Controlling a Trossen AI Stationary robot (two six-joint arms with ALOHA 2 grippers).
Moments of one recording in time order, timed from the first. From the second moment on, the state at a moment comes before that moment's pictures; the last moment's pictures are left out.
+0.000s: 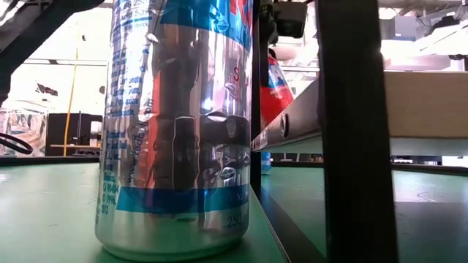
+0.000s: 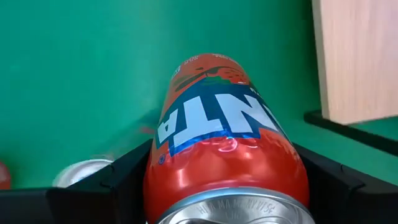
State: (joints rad) left arm 0.02 2.24 2.25 -1.24 0.07 0.17; right arm 0.69 1.26 1.50 -1.44 0.68 1.36
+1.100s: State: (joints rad) left arm -0.01 2.26 2.09 -1.45 0.04 0.24; right arm 0.60 1.26 1.50 -1.41 0.65 1.23
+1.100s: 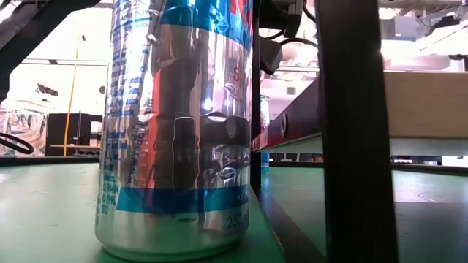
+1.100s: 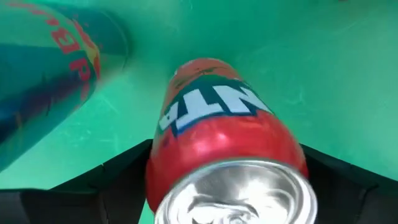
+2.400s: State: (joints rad) left arm 0.00 1.38 1.90 -1.33 -0.11 -0.02; right arm 0.29 1.36 1.50 -0.68 0.37 0.35
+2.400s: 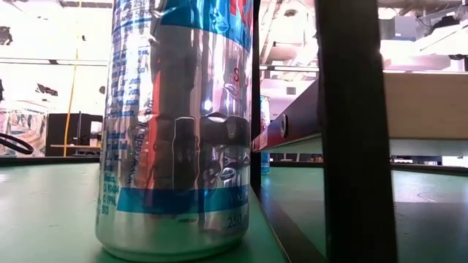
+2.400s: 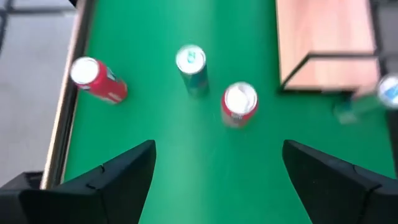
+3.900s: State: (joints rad) left arm -0.01 0.57 0.77 -0.37 -0.12 -0.52; right arm -0.02 1.98 1.65 -0.64 -0.26 -0.45
